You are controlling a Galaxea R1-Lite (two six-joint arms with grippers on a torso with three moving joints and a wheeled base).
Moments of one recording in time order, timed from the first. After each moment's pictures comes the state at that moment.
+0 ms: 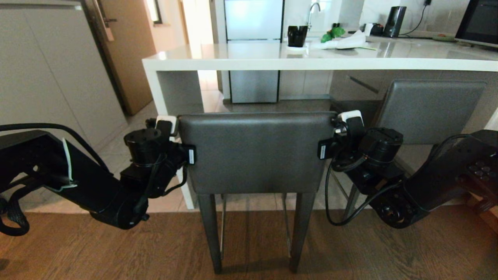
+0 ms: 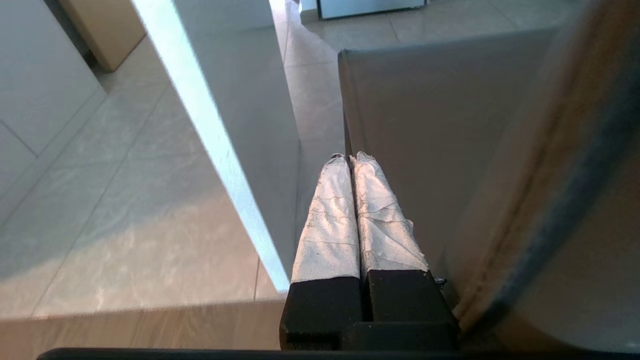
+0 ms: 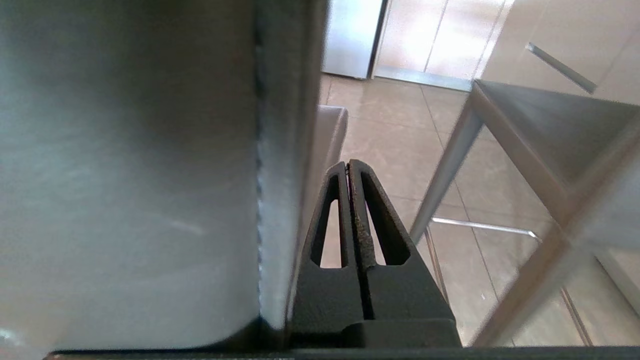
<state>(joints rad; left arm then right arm) -0.34 2.07 -0.90 -1.17 0.28 0.09 0.36 2.12 -0.92 -1.32 -0.22 -0.19</state>
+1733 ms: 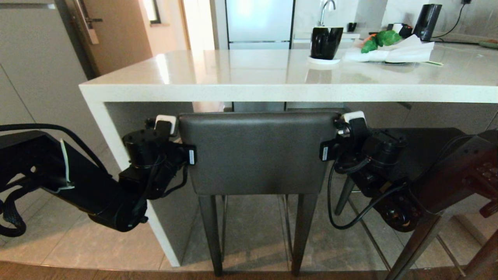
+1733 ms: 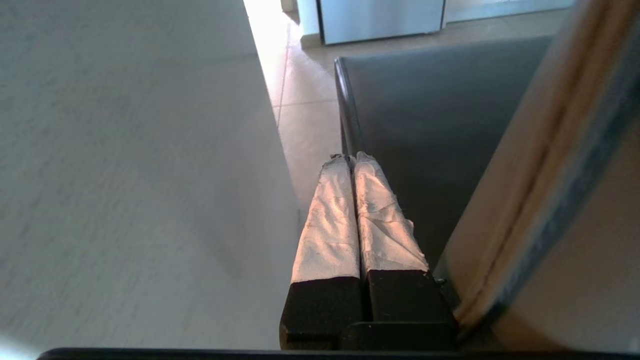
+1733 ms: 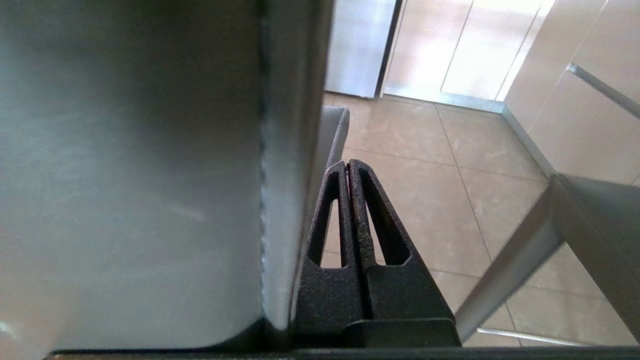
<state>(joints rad) -0.35 2.06 -0.87 -1.19 0.28 0.09 0.36 2.09 -0.88 -1.33 -0.22 -0.19</state>
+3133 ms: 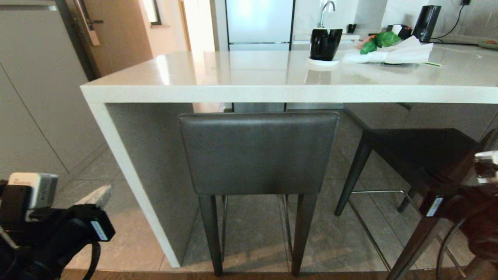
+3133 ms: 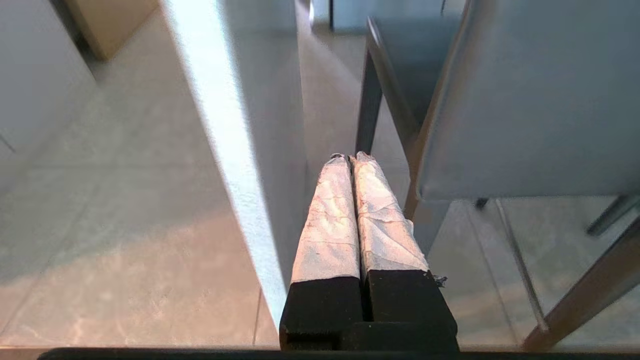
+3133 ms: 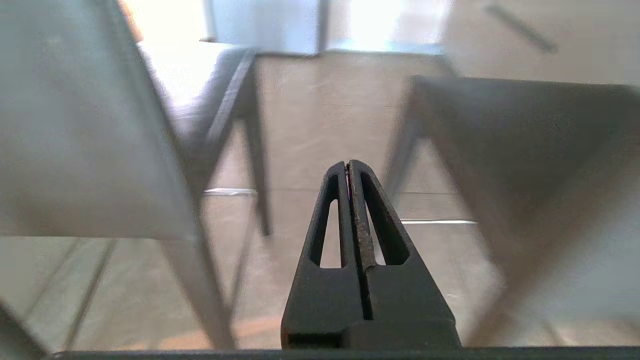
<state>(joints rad) -0.33 1.32 -0.04 -1.29 0.29 -0.02 0.26 1.39 -0.11 -1.32 -0.29 -0.11</state>
